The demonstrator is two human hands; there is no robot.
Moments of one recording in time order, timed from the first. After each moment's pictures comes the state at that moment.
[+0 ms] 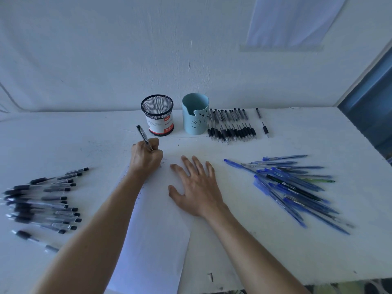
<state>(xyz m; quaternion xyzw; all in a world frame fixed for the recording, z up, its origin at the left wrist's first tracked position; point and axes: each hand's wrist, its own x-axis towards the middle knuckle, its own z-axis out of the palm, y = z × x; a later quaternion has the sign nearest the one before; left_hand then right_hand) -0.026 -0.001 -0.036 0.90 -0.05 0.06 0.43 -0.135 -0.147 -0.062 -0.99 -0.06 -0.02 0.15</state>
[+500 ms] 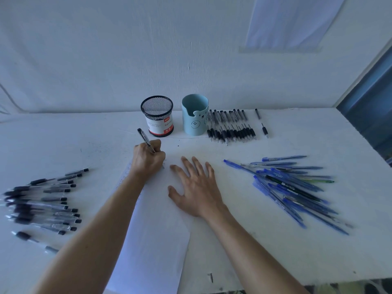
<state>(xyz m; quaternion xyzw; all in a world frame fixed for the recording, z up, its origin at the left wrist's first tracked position) -0.024 -0.002 -0.043 0.89 -0.07 0.06 0.44 -0.135 -0.147 -0.063 -0.99 -0.05 -0.02 0.15</state>
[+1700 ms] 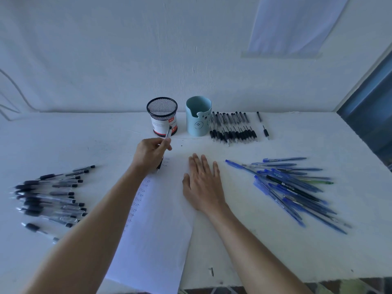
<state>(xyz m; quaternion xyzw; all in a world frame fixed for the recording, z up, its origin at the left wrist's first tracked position) -0.028 0.005 -0.030 0.87 -0.07 0.01 0.48 -0.134 -0.146 -0.058 -0.99 0.01 -0.01 0.15</state>
